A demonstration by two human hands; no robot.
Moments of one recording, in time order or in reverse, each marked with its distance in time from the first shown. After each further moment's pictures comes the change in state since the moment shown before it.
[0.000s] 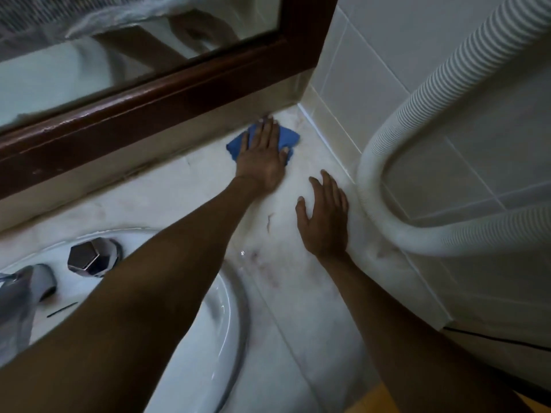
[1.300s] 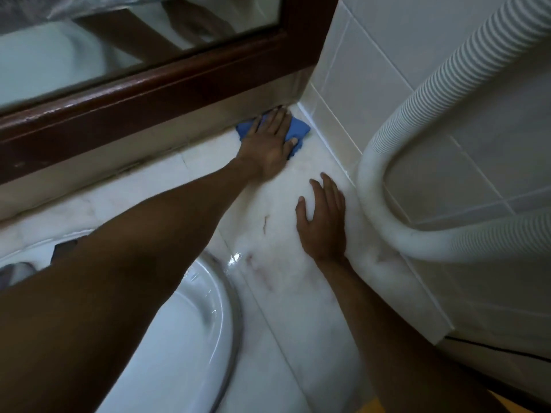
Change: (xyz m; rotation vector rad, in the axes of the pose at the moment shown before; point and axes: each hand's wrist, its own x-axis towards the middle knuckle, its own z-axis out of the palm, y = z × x) left_hand 0.030 -0.005 -0.006 0.068 0.012 0.175; right_hand -0.002 0.005 0.009 0.146 0.075 -0.032
